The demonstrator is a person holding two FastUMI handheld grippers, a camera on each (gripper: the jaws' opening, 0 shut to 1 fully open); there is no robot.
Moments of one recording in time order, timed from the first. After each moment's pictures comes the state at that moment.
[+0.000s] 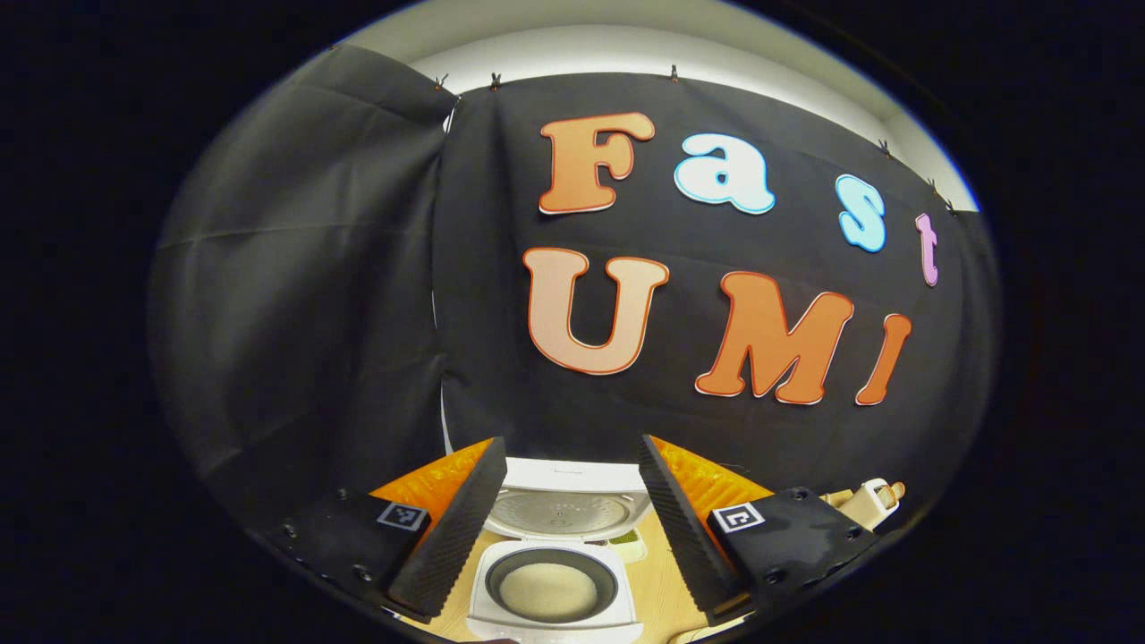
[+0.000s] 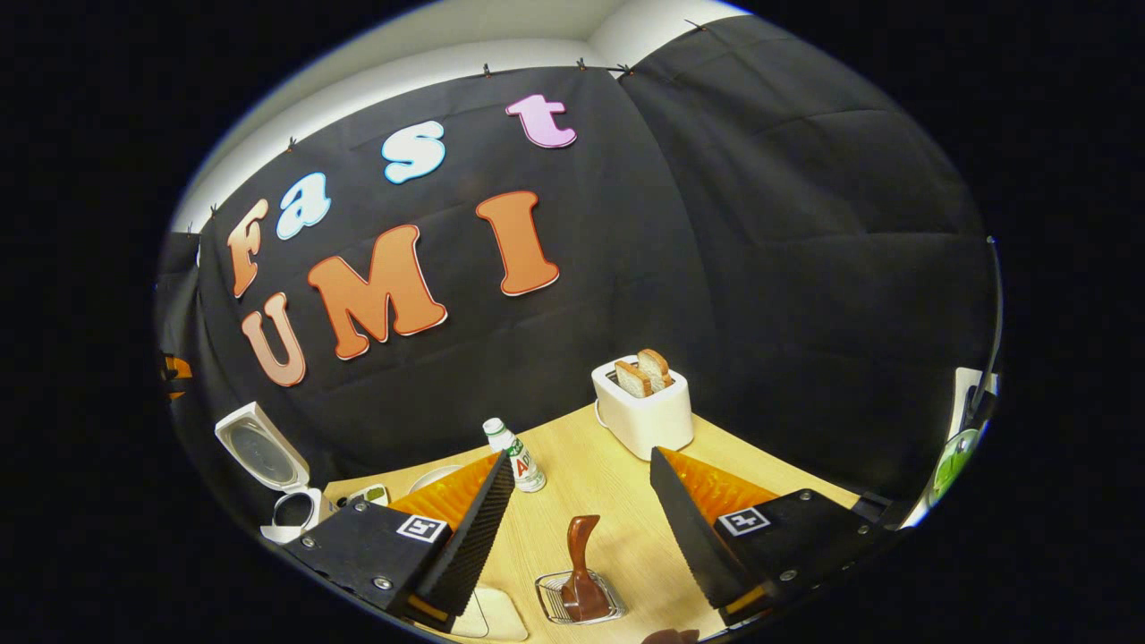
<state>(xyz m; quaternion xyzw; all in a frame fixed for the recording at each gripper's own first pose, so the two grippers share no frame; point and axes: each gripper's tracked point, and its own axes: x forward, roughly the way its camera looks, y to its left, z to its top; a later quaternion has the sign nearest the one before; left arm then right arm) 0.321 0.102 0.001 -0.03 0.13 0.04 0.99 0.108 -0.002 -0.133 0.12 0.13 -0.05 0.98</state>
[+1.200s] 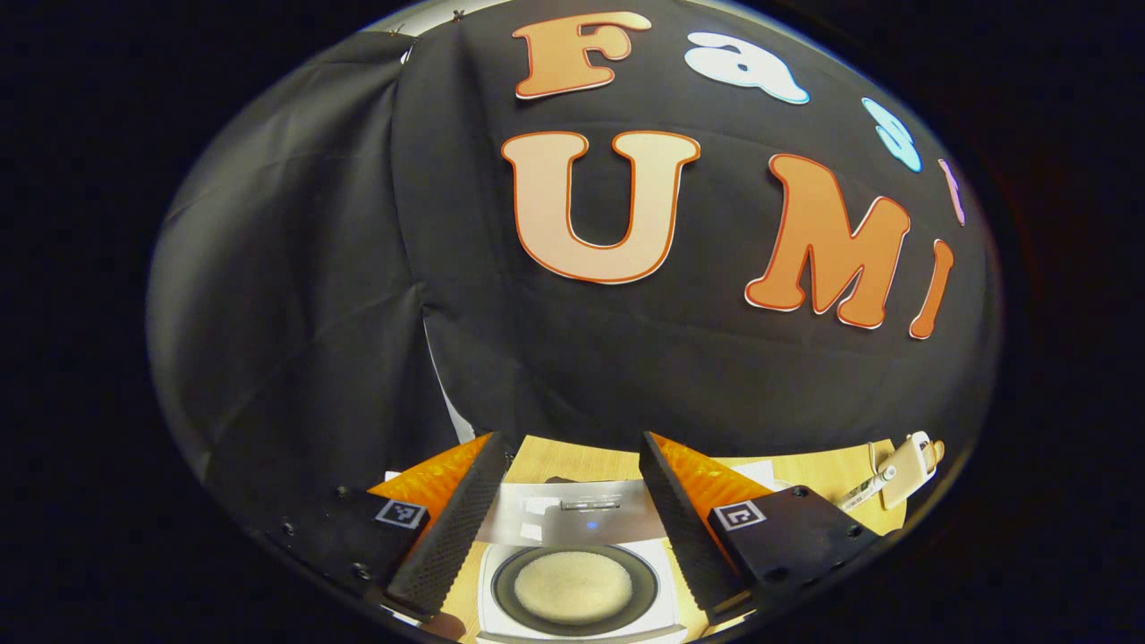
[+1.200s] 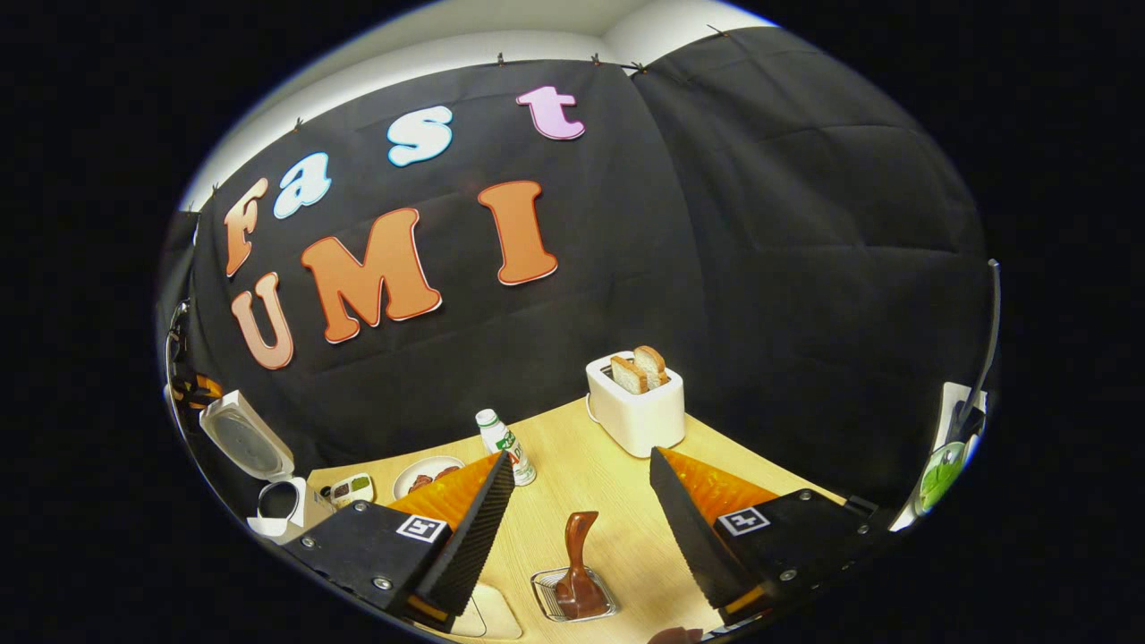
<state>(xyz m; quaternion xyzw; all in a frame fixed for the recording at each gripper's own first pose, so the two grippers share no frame) 0.397 0.112 -0.116 0.02 0.26 0.04 0.97 0.112 0.012 -0.133 0.09 0.14 -0.05 0.98</state>
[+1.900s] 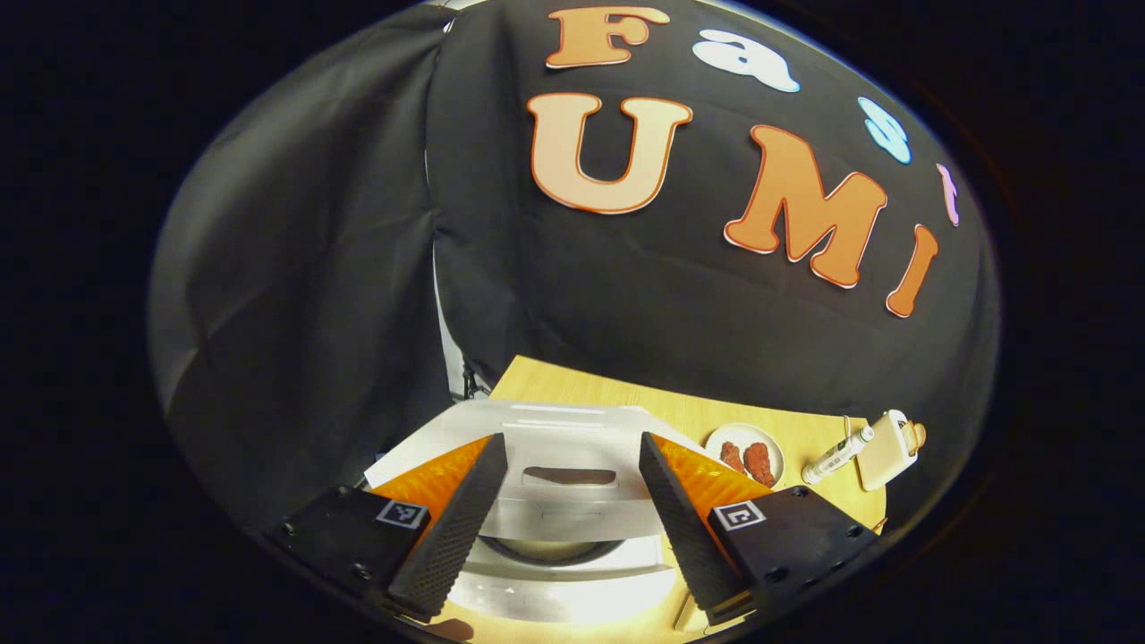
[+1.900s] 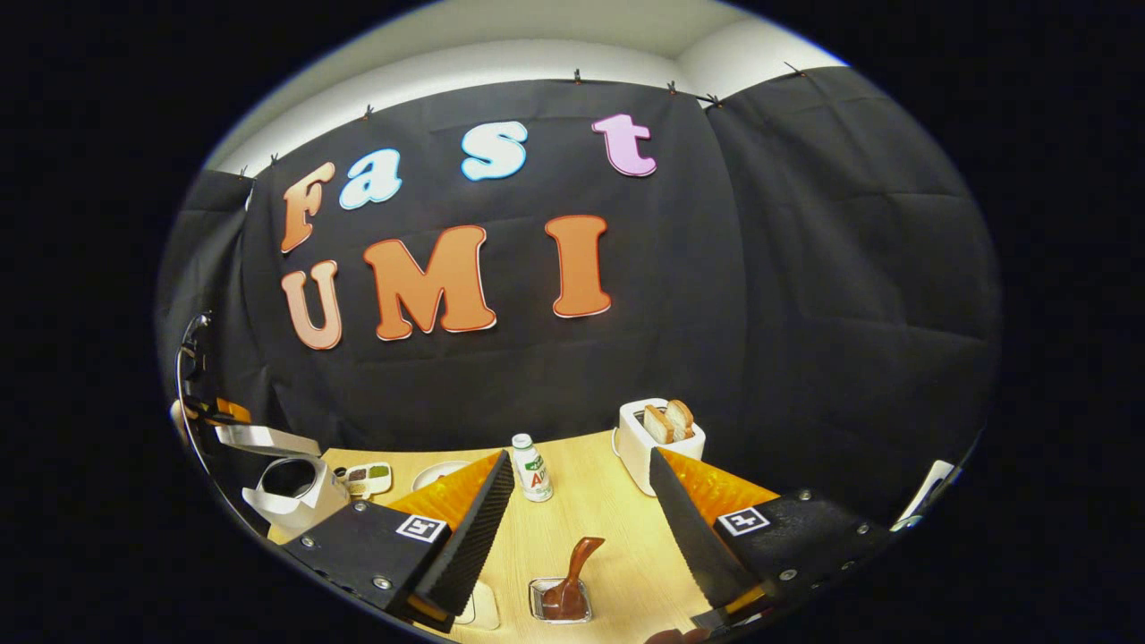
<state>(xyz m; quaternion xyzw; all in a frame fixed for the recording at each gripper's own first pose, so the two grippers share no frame) 0.270 0.096 -0.197 -0.05 0.32 0.05 0.94 0.094 0.026 -0.045 0.01 0.10 0.03 0.99</state>
